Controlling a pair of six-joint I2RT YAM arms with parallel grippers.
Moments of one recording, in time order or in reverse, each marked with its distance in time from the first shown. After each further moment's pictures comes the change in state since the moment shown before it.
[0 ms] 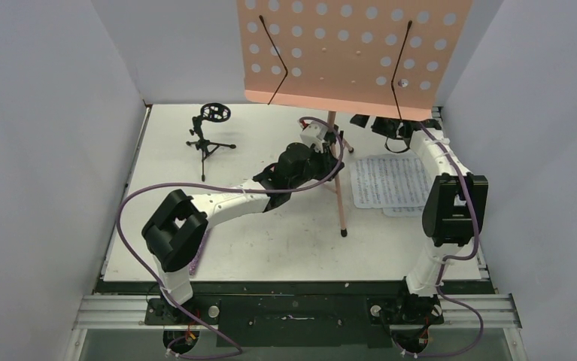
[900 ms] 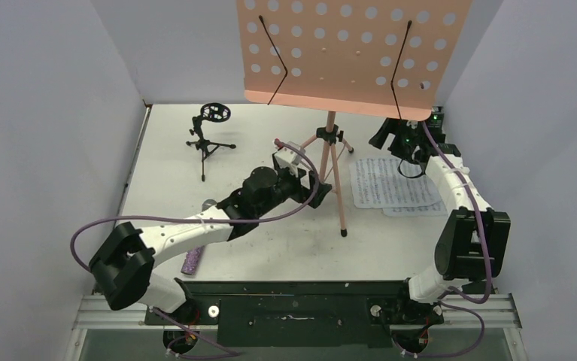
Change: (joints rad) left arm -0.030 -0.343 -0.336 0.063 -0.017 0.172; right arm -0.078 -0.293 -0.325 -0.044 0.104 -0.008
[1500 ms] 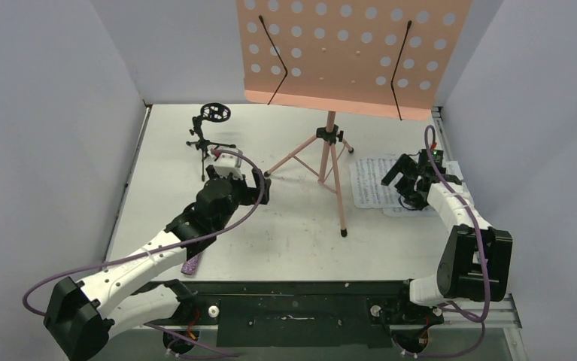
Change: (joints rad) left arm 0.135 -0.455 -0.245 -0.320 -0.346 0.048; right arm -0.056 -0.162 -0.336 -0.100 0.224 0.161
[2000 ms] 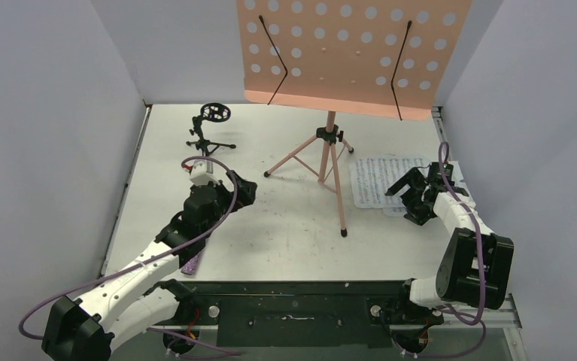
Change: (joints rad) left arm 0.158 -0.104 -0.134 -0.064 0.074 -0.375; right arm -0.108 -0.039 -0.129 -0.017 -0.101 0.115
